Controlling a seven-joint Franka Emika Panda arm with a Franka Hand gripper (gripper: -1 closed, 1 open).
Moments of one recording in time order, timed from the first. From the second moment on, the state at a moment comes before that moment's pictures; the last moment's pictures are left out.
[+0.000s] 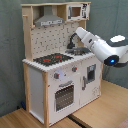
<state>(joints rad) -1.13 0.03 2.52 -1.97 -1.82 1.25 0.11</state>
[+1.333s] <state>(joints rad) -1.14 0.04 2.51 -2.30 -1.90 1.40 -0.01</state>
